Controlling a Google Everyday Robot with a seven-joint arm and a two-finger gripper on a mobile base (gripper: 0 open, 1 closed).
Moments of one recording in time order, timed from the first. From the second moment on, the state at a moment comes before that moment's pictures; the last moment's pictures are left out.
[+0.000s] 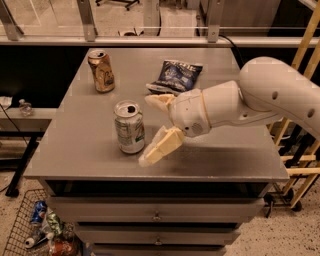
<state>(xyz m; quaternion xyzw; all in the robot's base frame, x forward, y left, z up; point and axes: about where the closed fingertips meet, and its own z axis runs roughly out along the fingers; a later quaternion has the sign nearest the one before) 0.482 0.031 0.877 -0.60 0.59 0.34 0.42</state>
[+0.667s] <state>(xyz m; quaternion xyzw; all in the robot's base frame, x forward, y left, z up) 0.488 0.062 0.865 -0.58 0.58 0.37 0.43</state>
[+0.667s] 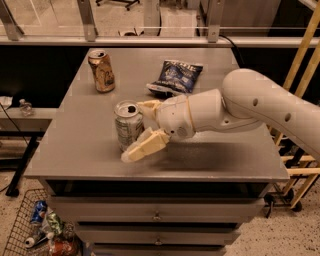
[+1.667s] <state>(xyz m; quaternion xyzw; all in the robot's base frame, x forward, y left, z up) 0.508 0.086 0.887 -0.60 0.55 0.38 0.44</state>
